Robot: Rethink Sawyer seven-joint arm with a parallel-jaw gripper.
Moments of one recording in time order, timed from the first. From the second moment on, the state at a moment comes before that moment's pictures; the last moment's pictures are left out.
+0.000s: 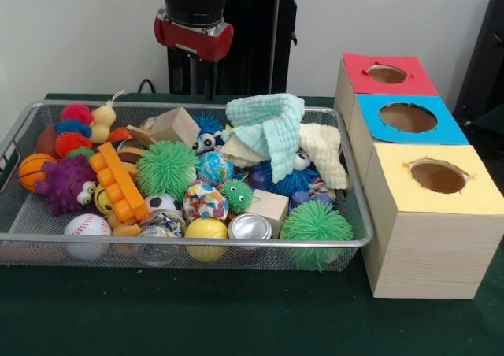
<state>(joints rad) -0.39 -0.75 -0.08 1.96 -0.12 0.35 1.87</state>
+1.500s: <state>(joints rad) -0.41 -0.73 -0.05 1.91 -0.11 0.36 1.87</state>
